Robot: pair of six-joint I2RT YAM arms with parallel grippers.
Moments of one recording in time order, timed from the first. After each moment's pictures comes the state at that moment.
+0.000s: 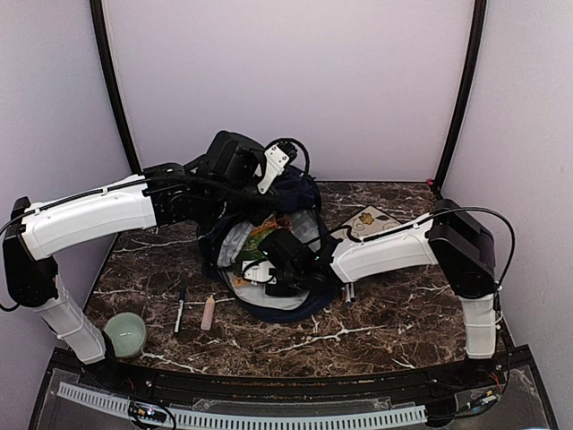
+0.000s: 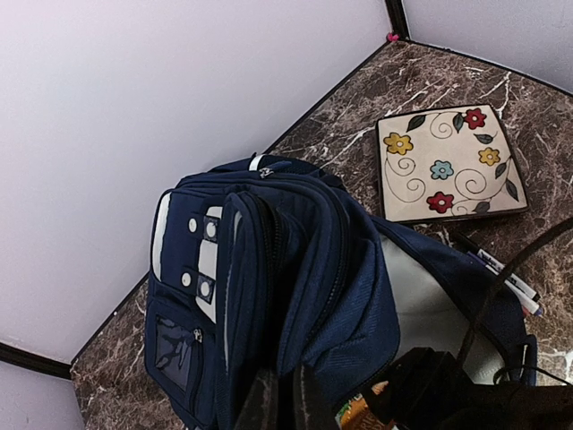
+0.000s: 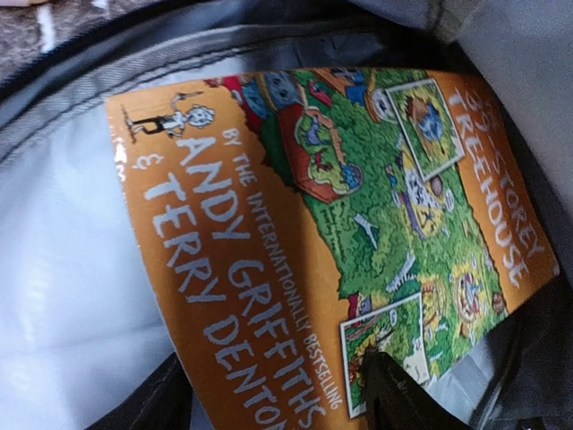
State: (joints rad) left arm -1.01 1.60 1.53 -0.49 -0.53 0.16; right arm 1.10 2.08 1.38 -0.12 0.35 -0.70
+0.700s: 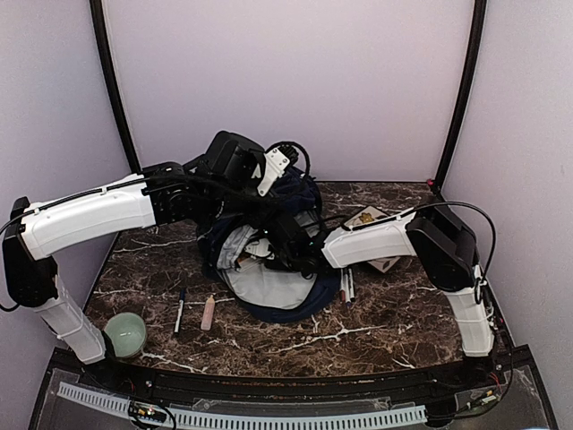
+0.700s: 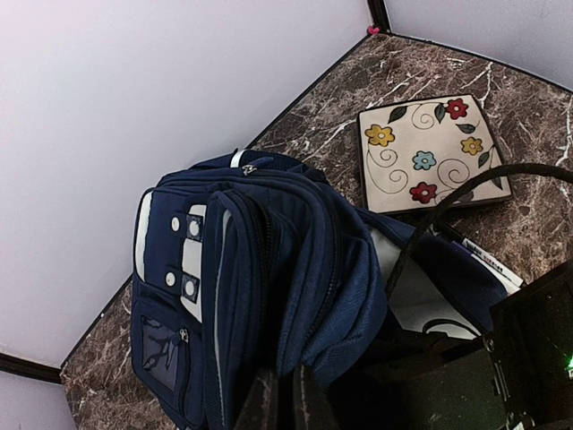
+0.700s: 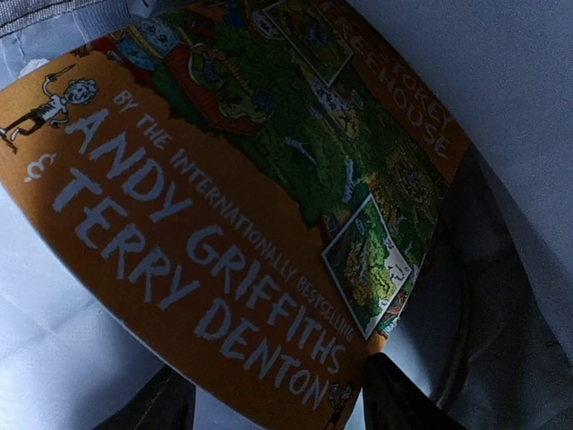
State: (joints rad) left arm -1.01 1.60 1.53 -0.52 -0.47 0.16; right arm 1.01 2.21 1.53 0.00 0.48 -0.78
